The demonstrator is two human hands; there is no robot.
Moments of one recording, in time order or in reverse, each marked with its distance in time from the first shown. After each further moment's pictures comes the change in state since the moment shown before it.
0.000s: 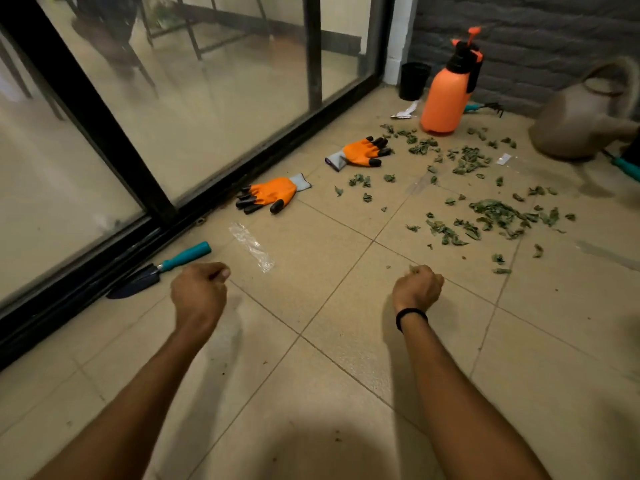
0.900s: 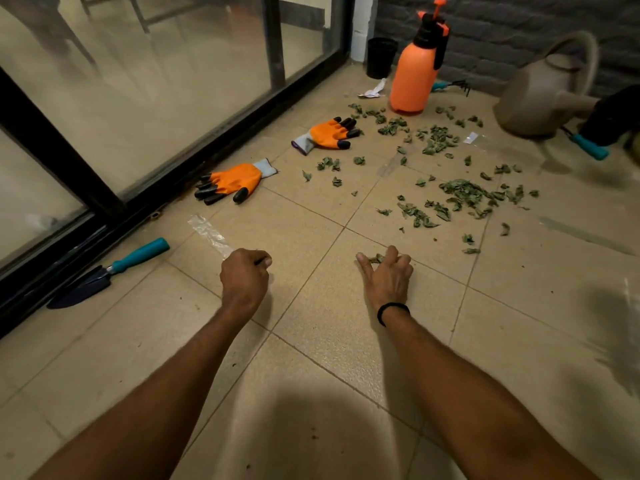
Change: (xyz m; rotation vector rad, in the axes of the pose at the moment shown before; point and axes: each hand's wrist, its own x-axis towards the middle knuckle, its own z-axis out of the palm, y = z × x) left_hand -0.001 0.054 0.111 -0.078 -0.194 0.116; right_hand 0.034 0.057 0.032 -0.335 -0.105 -0.352
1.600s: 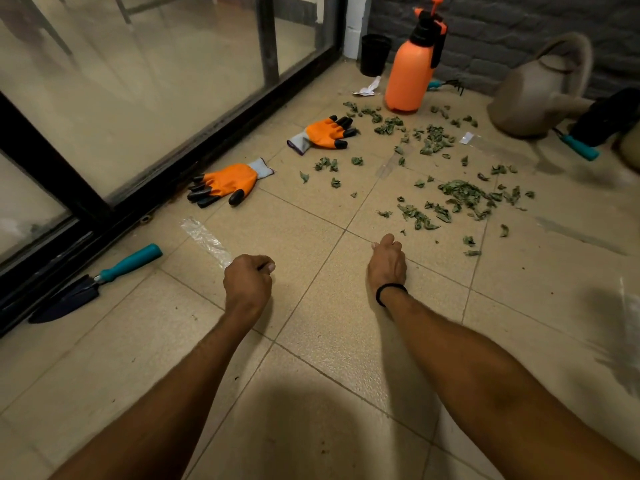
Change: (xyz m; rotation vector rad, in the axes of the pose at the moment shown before) left_hand 0.012 -0.010 0.008 -0.094 -0.053 -0.020; right_hand 0.044 -0.026 0.008 -0.098 -0.026 0.031
